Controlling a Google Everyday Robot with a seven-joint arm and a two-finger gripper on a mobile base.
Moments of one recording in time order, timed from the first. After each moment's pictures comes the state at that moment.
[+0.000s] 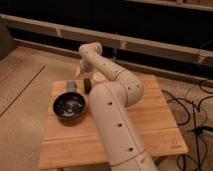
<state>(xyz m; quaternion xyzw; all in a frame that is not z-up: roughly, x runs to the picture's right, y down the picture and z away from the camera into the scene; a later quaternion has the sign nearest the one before) -0.136 -0.080 1.010 -0.27 0.04 0.60 0.75</state>
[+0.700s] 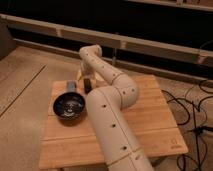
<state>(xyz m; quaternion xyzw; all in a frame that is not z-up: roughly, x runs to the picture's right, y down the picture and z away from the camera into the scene) -0.136 -0.065 1.024 -0.28 0.07 0.60 0.74</state>
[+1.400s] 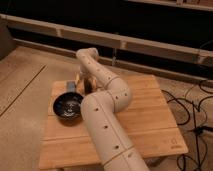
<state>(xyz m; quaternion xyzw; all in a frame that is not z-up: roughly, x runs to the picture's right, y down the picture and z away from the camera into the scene) -0.139 -0.029 1.028 -0.32 0.12 0.57 0.74</state>
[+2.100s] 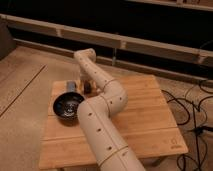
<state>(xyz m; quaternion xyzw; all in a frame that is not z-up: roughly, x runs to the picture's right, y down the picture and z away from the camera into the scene) -0.128 -0.015 1.027 -0.31 0.18 0.56 0.75</state>
